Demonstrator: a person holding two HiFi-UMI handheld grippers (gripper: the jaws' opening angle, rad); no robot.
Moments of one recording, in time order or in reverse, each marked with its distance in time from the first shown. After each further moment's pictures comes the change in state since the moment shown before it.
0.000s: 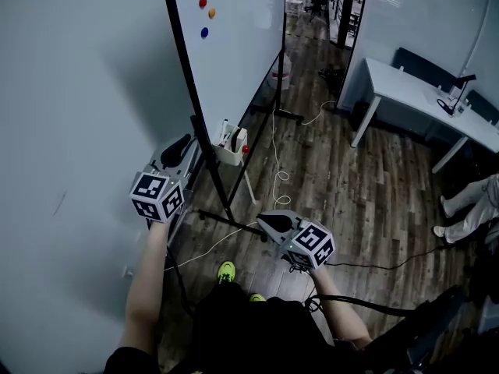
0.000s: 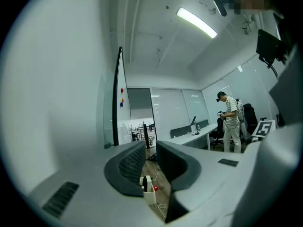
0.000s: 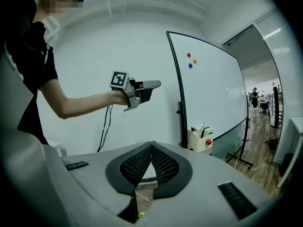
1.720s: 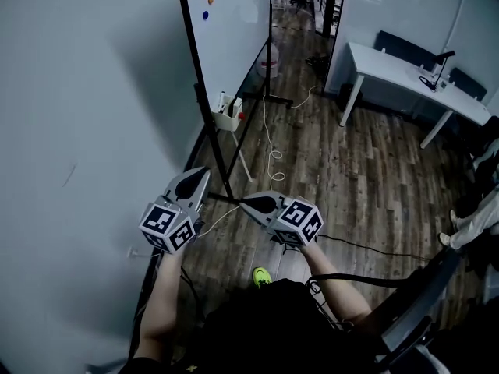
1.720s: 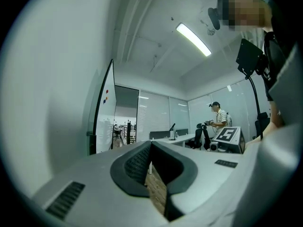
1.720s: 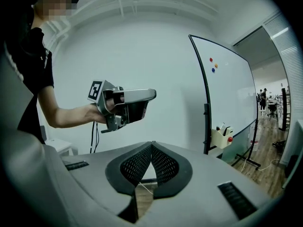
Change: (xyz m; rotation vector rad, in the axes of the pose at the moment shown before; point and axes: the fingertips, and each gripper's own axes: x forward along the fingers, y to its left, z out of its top) left arm -0.173 -0.144 -0.024 -0.150 -0.014 -0.184; right arm -0.019 0.143 0.002 -0.028 0.008 0.082
